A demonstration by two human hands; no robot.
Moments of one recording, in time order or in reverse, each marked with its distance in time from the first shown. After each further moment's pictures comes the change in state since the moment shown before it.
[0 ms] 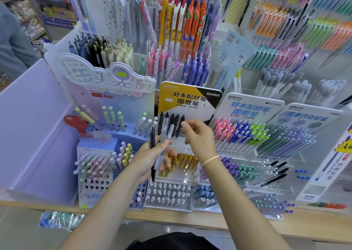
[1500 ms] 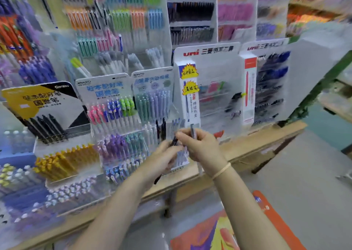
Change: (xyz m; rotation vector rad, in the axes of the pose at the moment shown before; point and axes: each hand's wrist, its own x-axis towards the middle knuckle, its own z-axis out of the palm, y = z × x) left_hand -0.109 -0.099 0.325 0.444 -0.462 -0.043; right_hand -0.237 0.029 -0.311 0.386 0.195 0.177
